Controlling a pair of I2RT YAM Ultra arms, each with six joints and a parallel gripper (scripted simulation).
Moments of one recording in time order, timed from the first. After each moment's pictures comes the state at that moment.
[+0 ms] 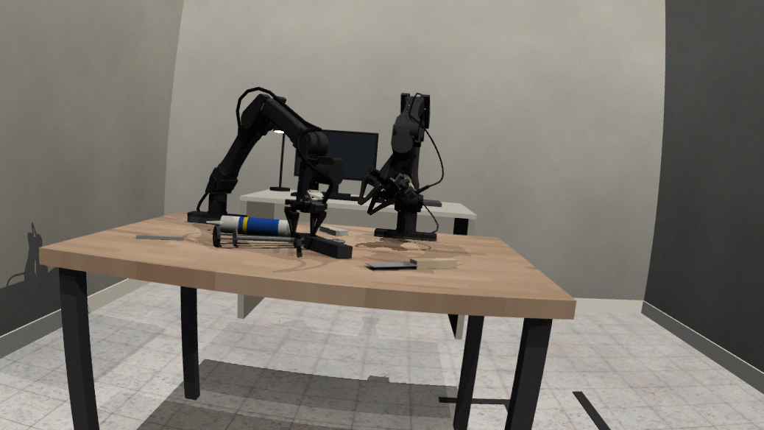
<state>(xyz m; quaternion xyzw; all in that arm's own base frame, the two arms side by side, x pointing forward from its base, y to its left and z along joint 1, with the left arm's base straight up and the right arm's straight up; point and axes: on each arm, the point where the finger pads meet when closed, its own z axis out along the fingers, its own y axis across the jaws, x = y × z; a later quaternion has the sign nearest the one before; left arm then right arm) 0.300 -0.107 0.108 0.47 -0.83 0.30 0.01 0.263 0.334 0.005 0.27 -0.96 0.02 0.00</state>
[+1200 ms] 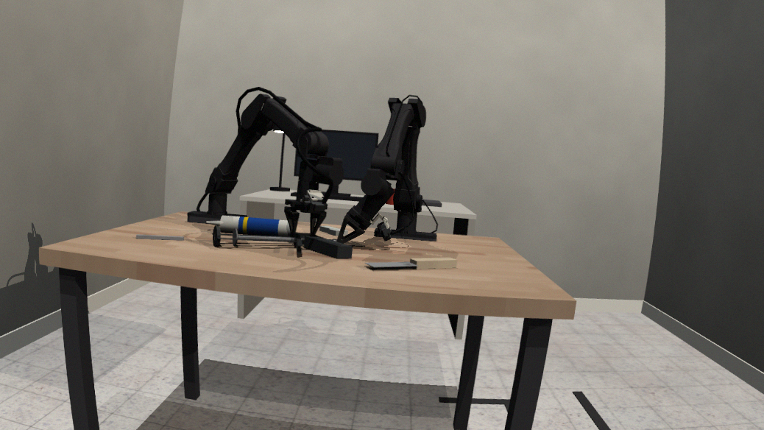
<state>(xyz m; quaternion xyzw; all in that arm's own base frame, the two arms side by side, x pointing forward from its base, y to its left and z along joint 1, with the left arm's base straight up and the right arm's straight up) 0.274 -0.171 0.009 0.70 -0.65 0.22 0.21 0.263 0.334 0.005 0.27 -0.96 0.02 0.00</state>
